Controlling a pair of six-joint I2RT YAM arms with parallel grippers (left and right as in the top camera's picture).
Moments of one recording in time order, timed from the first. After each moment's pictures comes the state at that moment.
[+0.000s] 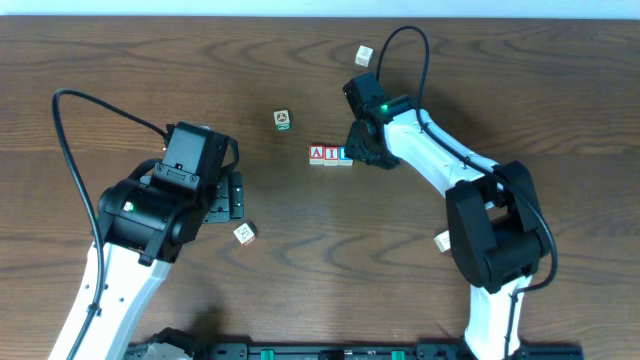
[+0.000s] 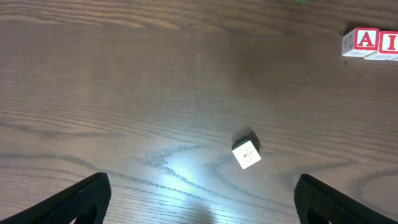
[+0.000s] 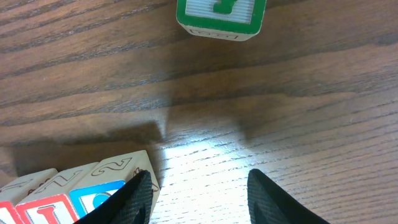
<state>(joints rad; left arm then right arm) -0.36 1.18 1.26 -1.26 -0.27 -0.36 0.44 2.09 1.50 -0.77 0.08 0.76</state>
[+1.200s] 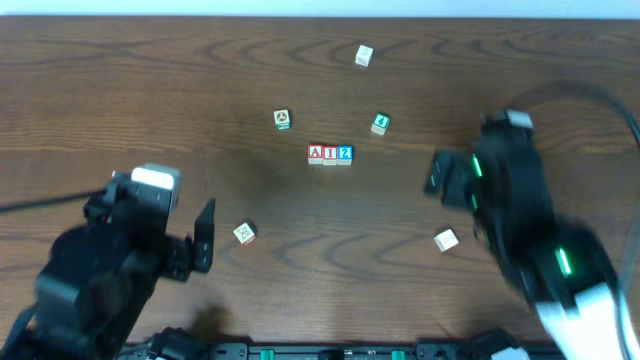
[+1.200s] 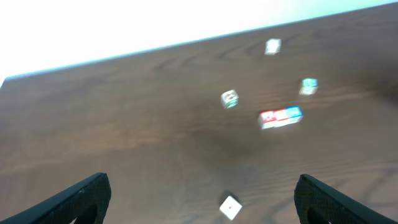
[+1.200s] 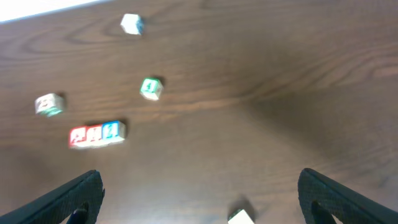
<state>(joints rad) -0.38 0.70 1.29 -1.12 -0.14 -0.01 0.41 0.94 1.09 -0.91 0.32 0.48</state>
